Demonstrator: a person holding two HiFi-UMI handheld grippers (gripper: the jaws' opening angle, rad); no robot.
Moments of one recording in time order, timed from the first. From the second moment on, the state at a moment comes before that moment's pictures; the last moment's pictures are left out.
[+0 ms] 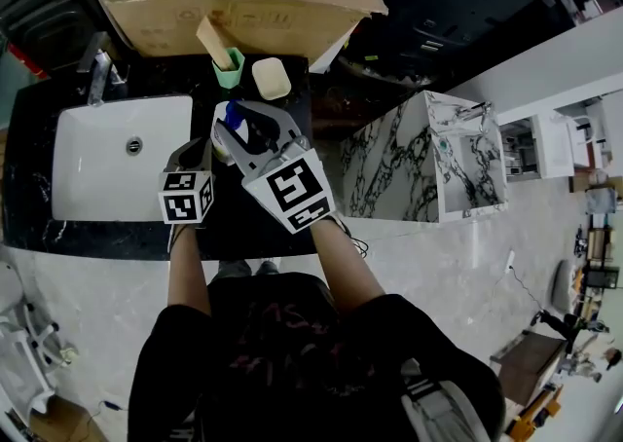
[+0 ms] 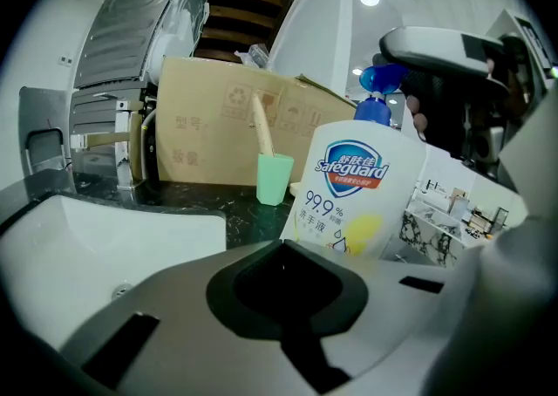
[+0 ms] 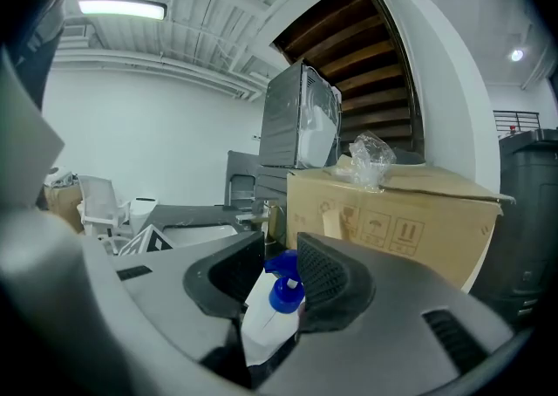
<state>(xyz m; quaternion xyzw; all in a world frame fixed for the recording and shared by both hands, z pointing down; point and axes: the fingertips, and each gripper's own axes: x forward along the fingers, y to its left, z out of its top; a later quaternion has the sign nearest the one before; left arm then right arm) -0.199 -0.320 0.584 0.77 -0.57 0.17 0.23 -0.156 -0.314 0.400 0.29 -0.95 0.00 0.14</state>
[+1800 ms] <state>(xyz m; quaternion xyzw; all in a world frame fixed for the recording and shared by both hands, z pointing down) -0.217 -0.298 0.496 0.77 -0.61 0.14 0.14 -0.067 -0.322 0.386 0.42 -0.90 0.00 0.11</state>
